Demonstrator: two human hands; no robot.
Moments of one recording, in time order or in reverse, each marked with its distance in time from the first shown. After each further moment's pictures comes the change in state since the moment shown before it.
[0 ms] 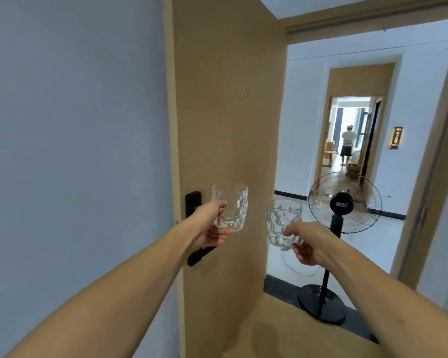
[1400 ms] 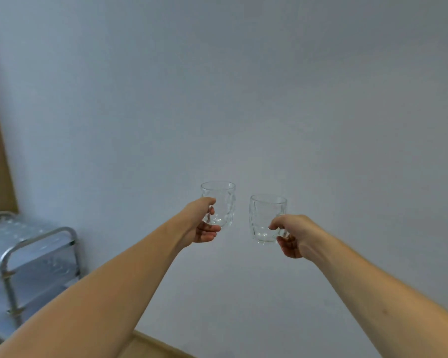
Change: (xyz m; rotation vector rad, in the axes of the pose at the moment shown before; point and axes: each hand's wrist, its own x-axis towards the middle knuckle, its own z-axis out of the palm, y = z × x) left_hand -0.680 -0.187 -0.224 -0.318 1.418 -0.105; right_hand -0.530 0.056 0.326 -0.342 -1.382 -0.293
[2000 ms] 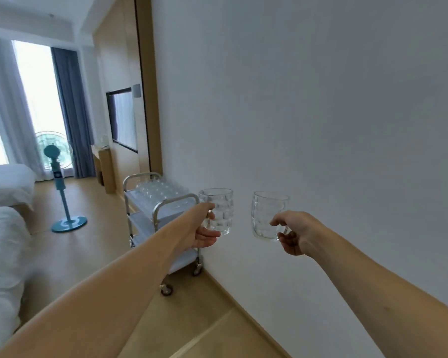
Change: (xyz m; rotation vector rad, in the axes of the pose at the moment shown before) left_hand 0.004 -0.099 -0.321 -0.139 0.444 -0.191; right_hand 0.030 -0.033 0.354 -0.150 -0.469 0.024
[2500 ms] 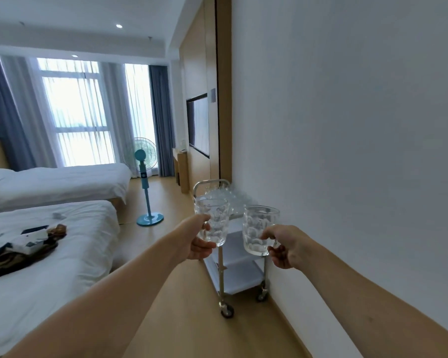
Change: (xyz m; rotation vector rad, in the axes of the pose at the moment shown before) left_hand 0.153 0.032 -0.175 -0.107 0.367 -0.089; right_hand 0.189 -0.089 0.229 -0.120 -0.372 0.001
